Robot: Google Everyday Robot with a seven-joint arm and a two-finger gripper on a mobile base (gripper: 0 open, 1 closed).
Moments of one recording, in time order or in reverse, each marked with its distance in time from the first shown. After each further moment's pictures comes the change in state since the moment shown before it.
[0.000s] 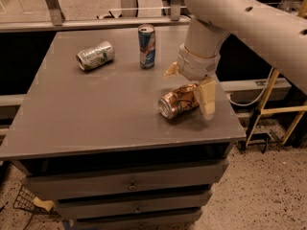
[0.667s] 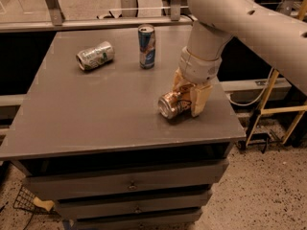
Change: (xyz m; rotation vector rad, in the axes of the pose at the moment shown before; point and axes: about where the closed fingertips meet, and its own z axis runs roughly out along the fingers) arm 0.001 0.005 0.008 -0.011 -0.035 -0.005
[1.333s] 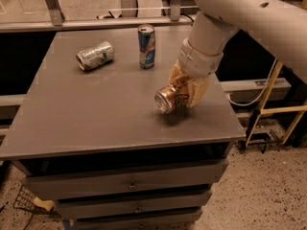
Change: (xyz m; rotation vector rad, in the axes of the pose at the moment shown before) arm -0.015 -0.011 -0.020 0.096 -0.003 -0.098
